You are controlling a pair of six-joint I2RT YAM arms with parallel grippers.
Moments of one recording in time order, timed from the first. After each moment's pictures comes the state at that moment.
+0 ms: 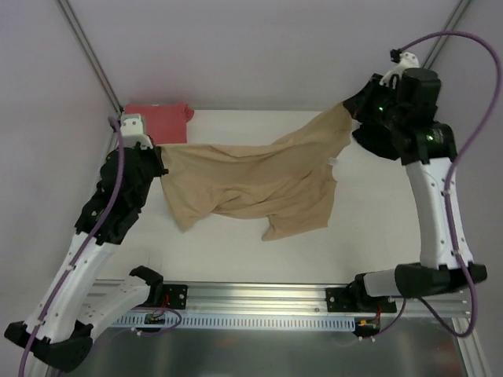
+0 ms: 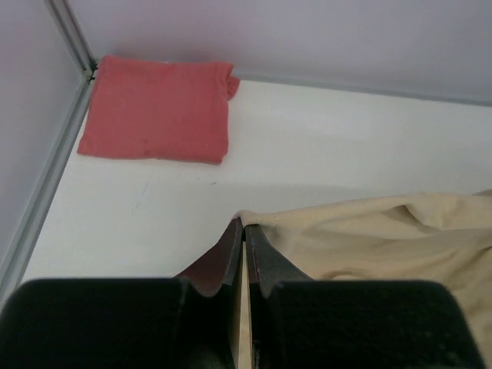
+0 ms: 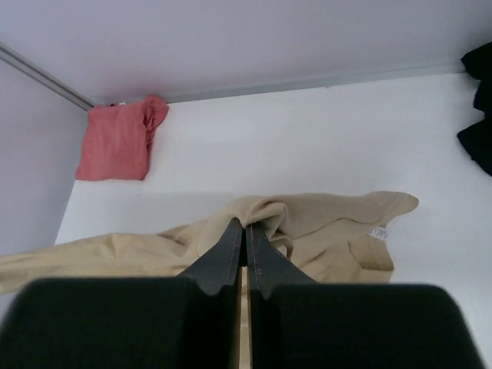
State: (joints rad) left arm -0.42 0.87 1.09 -0.44 -0.47 -0.18; right arm 0.16 1.46 1.81 -0.72 -0.17 0.36
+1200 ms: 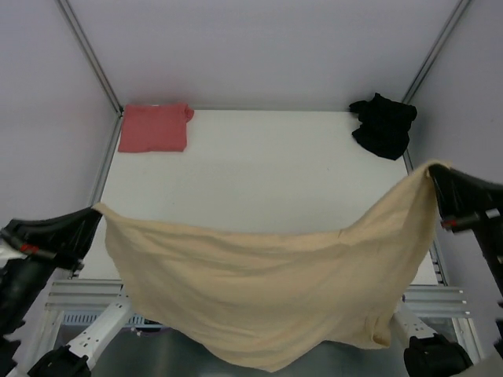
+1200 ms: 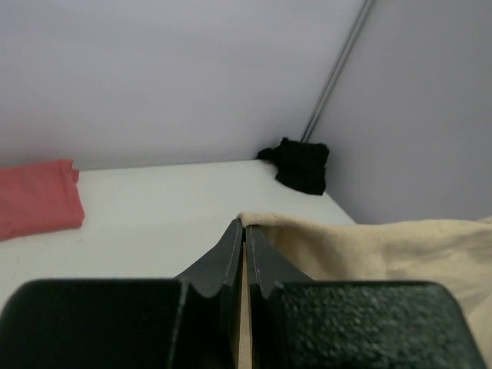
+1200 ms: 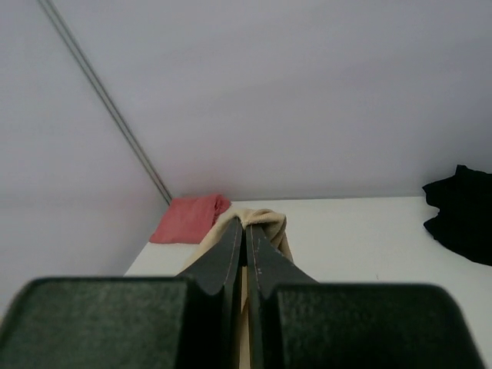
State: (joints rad) left arm -0.42 0.45 1.74 -1.03 0.06 -0.32; right arm 0.16 0.77 2.13 -1.11 -0.11 0.36
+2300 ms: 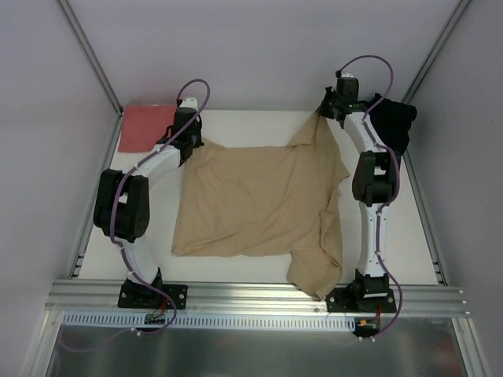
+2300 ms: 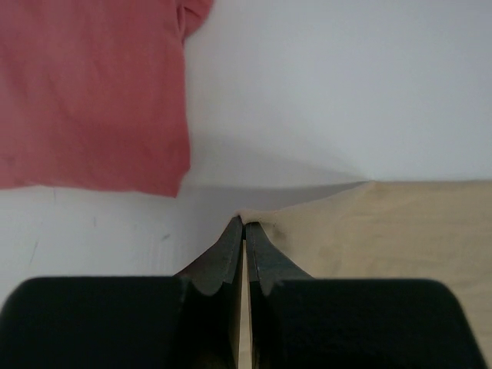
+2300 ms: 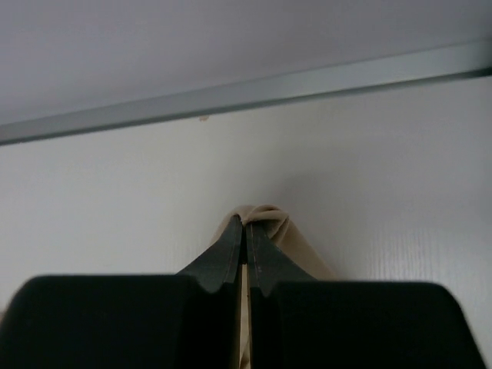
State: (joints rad) left arm -0.25 1.81 1.29 -0.05 -0.25 -0.17; right arm 0.10 2.42 2.20 -0.35 -0.10 0.33
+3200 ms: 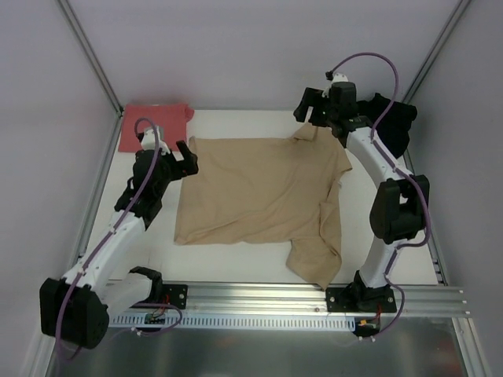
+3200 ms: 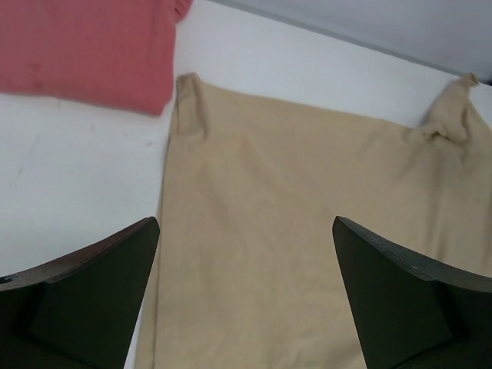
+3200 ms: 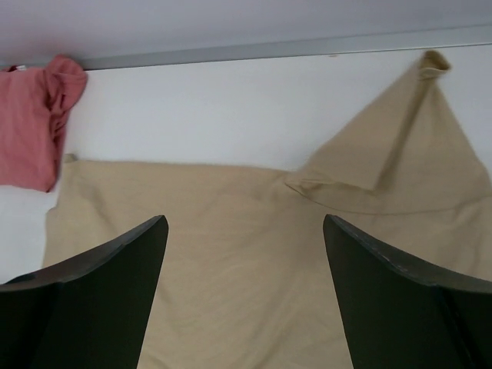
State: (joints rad) left arm -0.25 1.09 0.77 0.00 -0.18 -0.37; right arm 0.23 1.82 1.56 -0.19 -0.09 0.33
